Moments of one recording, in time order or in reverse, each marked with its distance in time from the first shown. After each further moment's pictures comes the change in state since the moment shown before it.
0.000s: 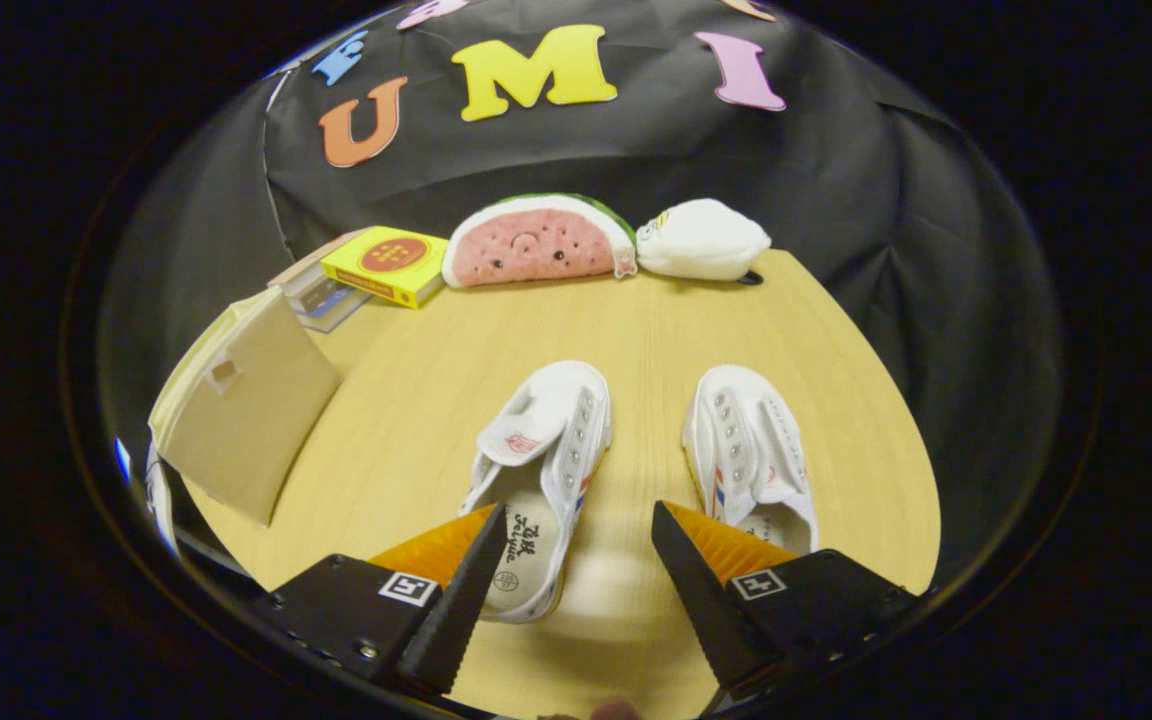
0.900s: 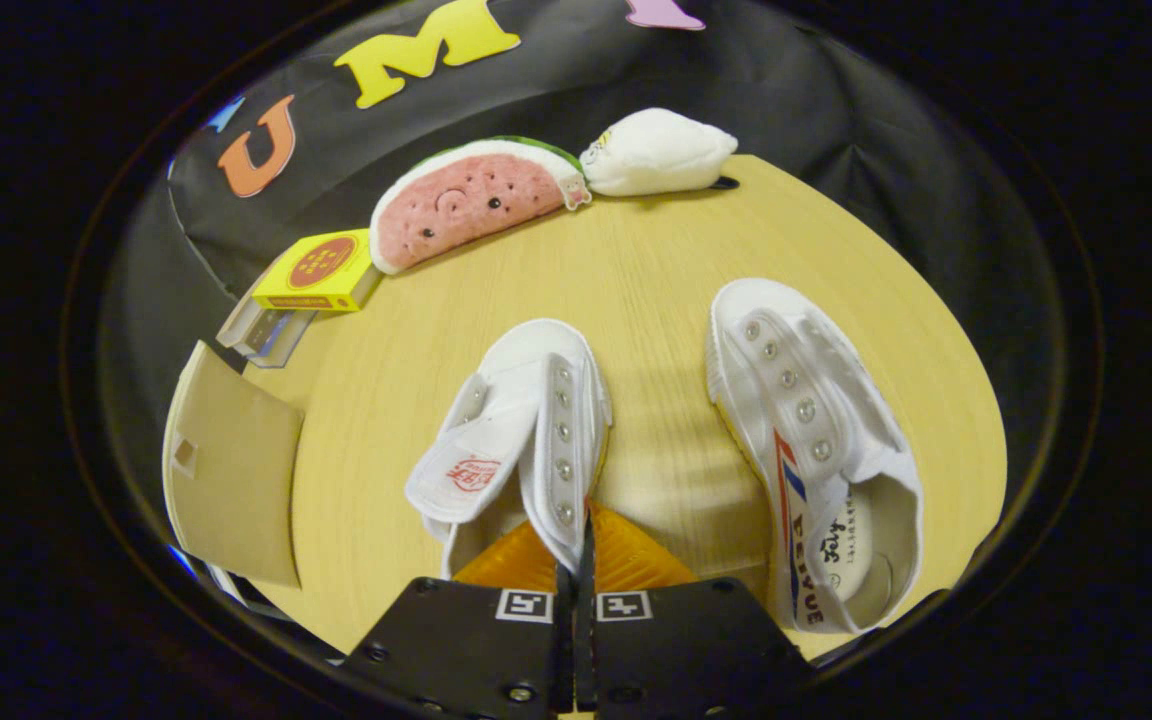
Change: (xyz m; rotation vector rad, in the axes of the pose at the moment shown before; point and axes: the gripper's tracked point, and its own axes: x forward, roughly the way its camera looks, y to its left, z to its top) arm 0.037 0.008 0.000 0.297 0.162 -0.011
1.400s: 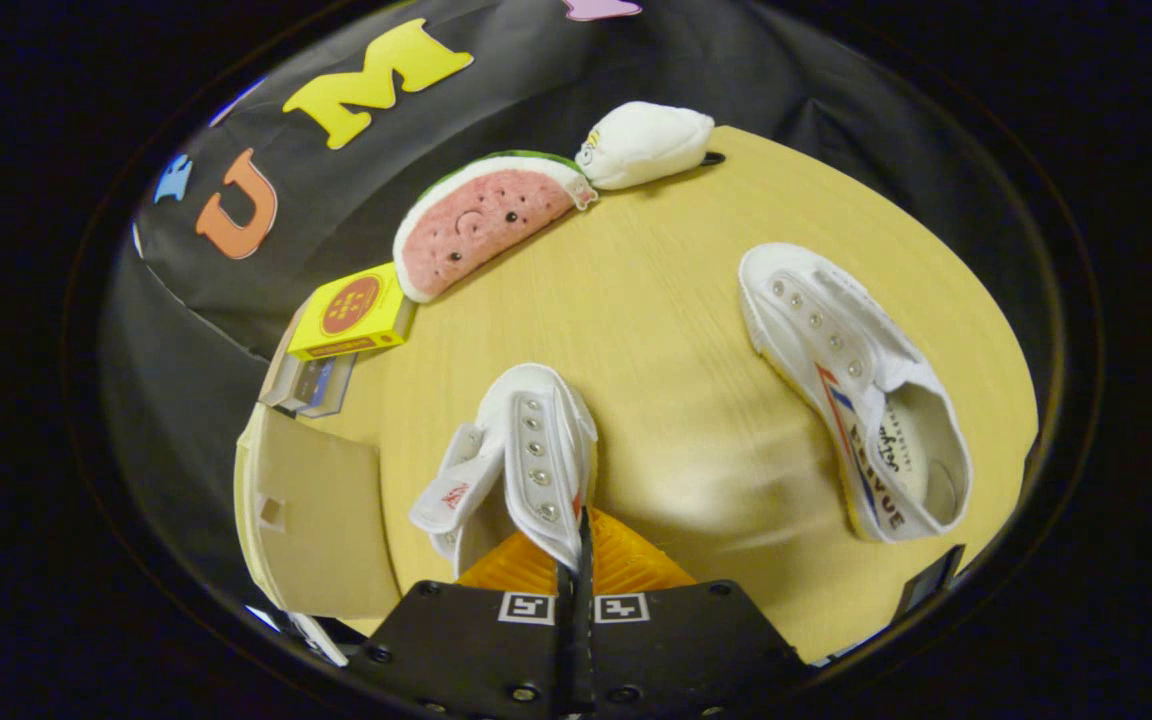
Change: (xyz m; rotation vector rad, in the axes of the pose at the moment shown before) arm -0.046 0.074 -0.016 0.181 0.051 0.123
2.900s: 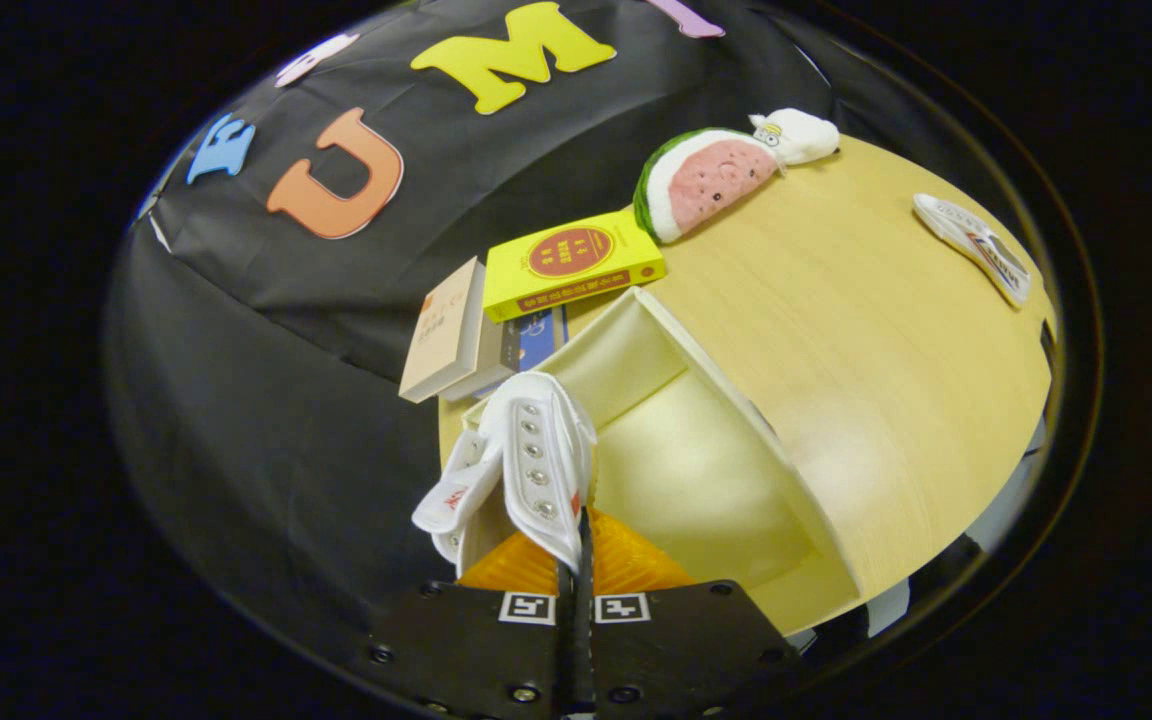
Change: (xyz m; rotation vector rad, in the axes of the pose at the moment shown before) arm 0.018 0.361 -0.132 0.108 -0.082 0.066
